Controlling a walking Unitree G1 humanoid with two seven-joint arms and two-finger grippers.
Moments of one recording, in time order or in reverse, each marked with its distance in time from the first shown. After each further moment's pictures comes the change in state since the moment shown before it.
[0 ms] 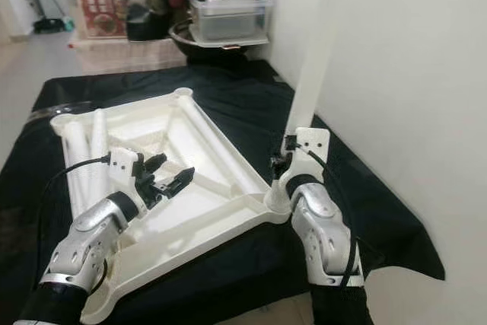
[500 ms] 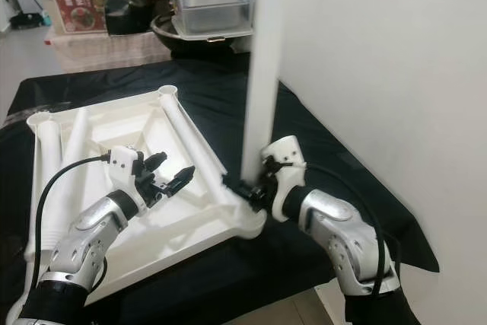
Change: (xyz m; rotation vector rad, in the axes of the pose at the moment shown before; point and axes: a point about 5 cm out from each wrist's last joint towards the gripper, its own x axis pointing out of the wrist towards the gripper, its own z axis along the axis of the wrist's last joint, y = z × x) left arm 0.000 0.001 0.001 0.000 -0.003 0.000; right arm -0.027 0.017 0.009 -0.184 0.154 0.709
